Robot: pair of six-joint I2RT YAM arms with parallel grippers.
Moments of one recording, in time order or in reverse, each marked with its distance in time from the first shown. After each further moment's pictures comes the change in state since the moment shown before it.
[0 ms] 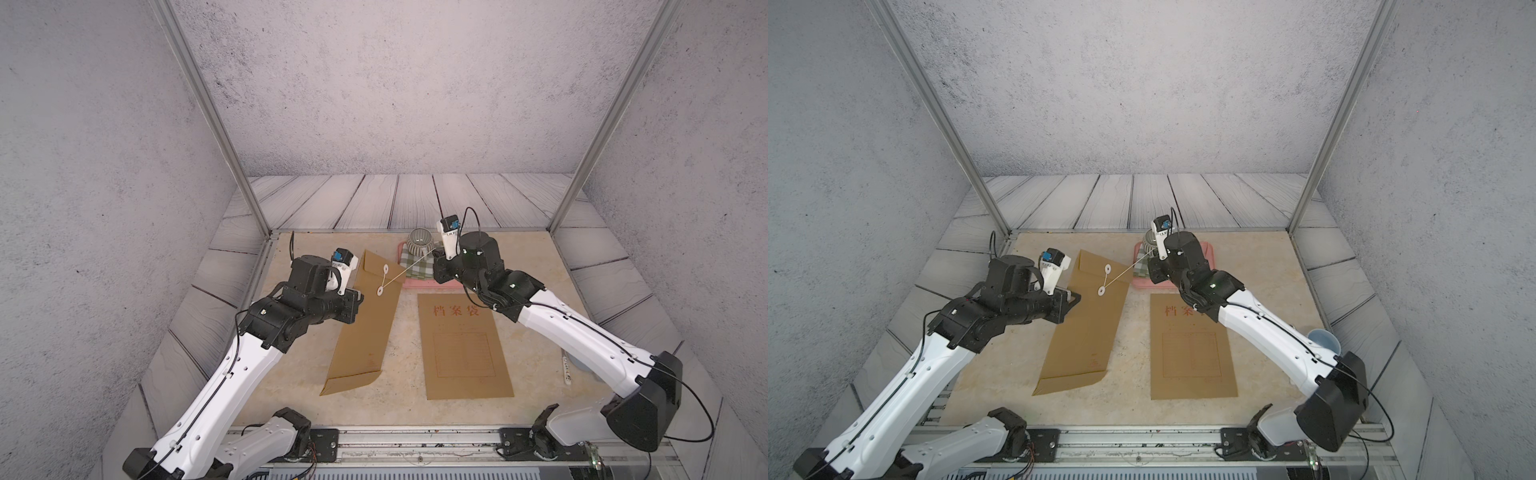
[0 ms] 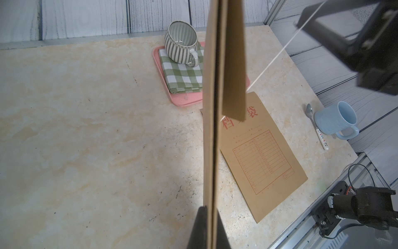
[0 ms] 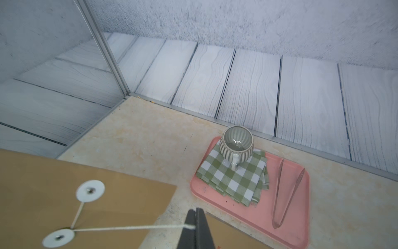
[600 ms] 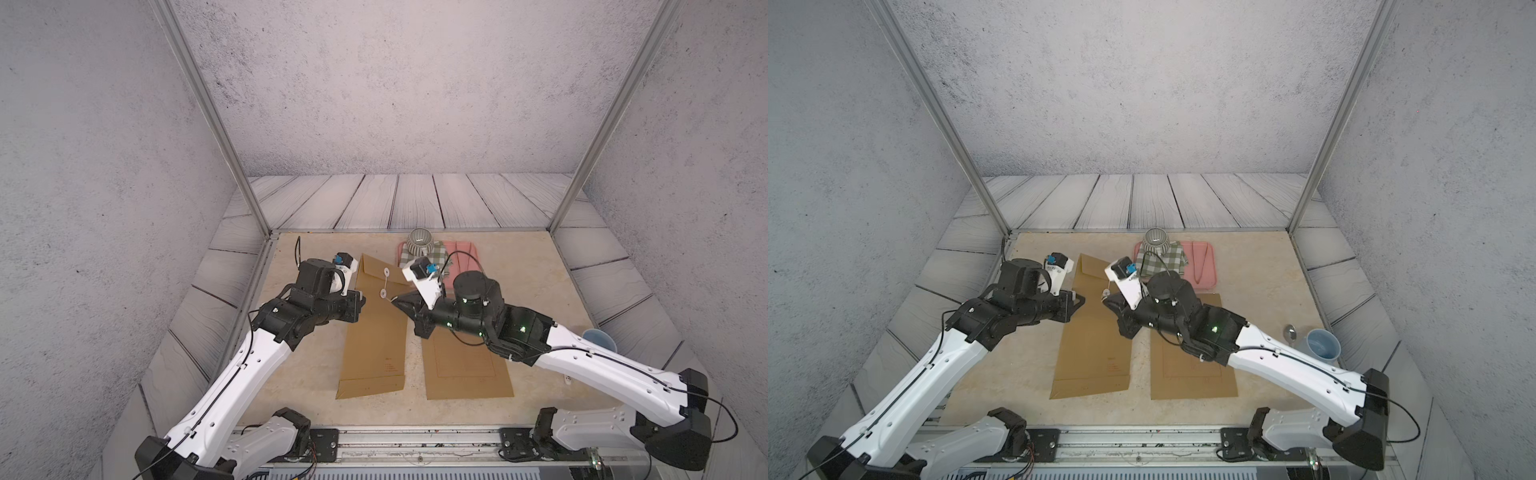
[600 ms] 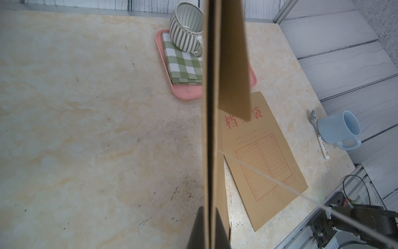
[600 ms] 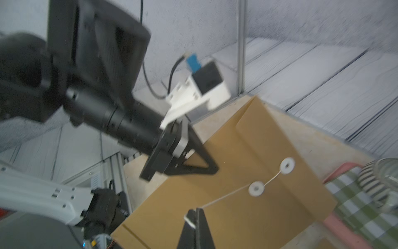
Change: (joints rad) left arm 0.040 0.020 -0.103 0.105 0.026 -0.078; right arm 0.353 -0.167 -0.228 0.105 -0.272 0.076
